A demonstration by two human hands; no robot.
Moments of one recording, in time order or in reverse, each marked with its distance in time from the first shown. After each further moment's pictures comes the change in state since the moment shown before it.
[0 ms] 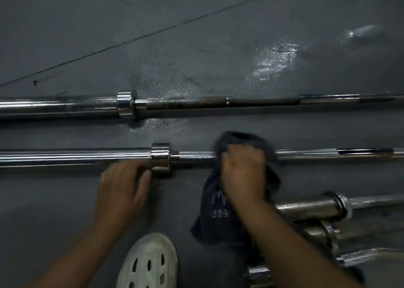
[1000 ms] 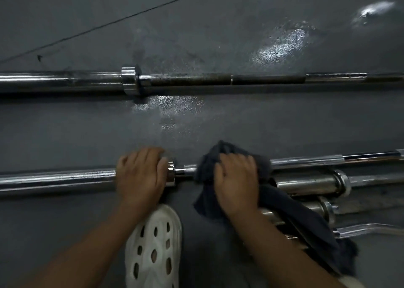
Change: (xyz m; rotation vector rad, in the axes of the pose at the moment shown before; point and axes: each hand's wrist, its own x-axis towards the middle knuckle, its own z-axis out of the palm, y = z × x) left_hand -0.027 0.016 0.028 0.228 -0.034 -0.055; right_hand -0.072 -0.009 -0.008 0.037 -0.196 -0.034
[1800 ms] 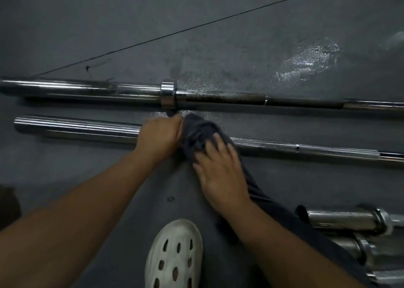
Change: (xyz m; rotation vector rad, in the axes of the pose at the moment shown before) left_hand 0.124 -0.042 -0.020 0.162 -0.040 0.202; right_hand 0.051 -0.080 0.017 0.000 -0.077 -0.396
